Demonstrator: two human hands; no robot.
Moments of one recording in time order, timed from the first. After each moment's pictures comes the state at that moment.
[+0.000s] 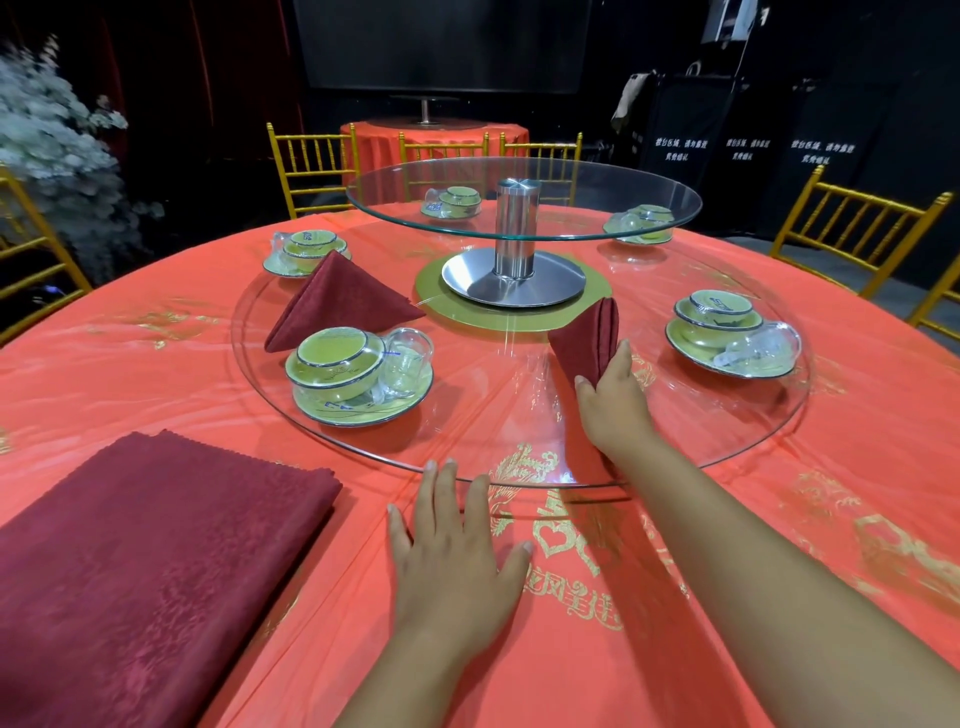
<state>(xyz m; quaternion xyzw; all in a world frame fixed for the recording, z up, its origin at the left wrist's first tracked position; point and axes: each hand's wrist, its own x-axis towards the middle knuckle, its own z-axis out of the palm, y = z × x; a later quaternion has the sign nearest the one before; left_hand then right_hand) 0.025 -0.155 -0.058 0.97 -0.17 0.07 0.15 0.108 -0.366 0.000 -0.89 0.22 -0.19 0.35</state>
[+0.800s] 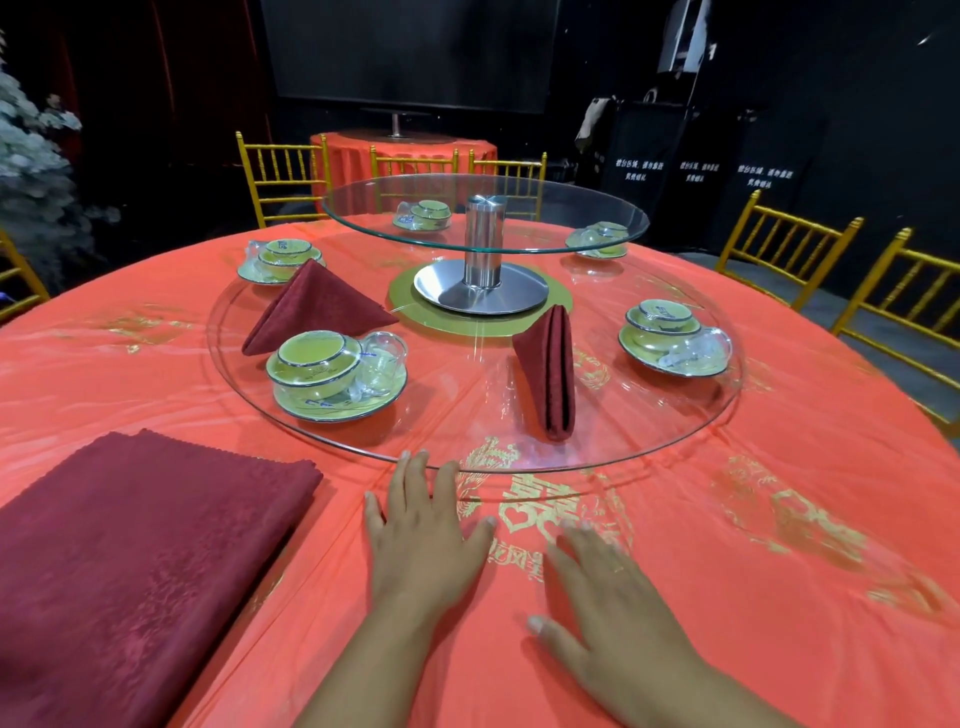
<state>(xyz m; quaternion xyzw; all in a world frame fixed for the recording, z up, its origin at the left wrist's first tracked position) 0.028 -0.155 -0.060 0.96 -0.16 0.10 0.20 -0.102 -0.306 -0.031 -1.00 0.02 0.01 0.04</state>
